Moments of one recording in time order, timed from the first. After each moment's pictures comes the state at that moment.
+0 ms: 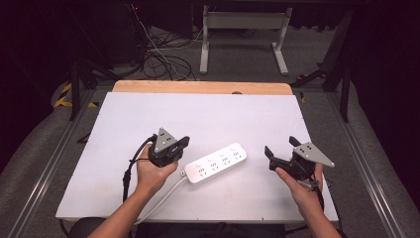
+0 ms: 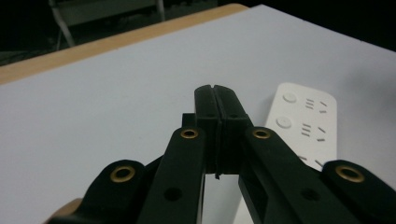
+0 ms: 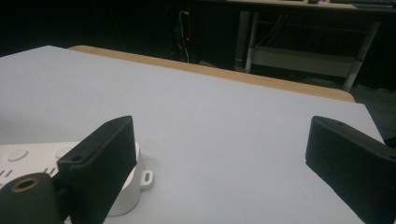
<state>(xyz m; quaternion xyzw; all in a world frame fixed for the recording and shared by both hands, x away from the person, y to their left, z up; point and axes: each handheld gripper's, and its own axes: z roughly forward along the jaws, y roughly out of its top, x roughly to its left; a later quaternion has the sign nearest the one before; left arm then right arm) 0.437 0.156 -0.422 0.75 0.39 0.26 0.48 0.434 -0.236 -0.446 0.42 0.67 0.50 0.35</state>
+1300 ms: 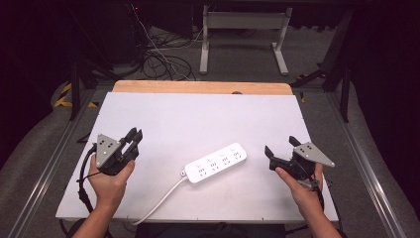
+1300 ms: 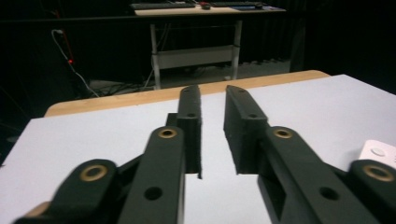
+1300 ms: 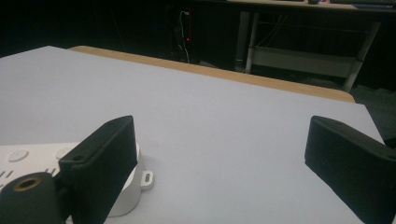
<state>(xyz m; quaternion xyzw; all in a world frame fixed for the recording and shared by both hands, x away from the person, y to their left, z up) 0.394 0.244 -0.401 0.62 0.46 0.38 0.51 0.434 -0.236 -0.446 0.42 0.67 0.51 0.34</state>
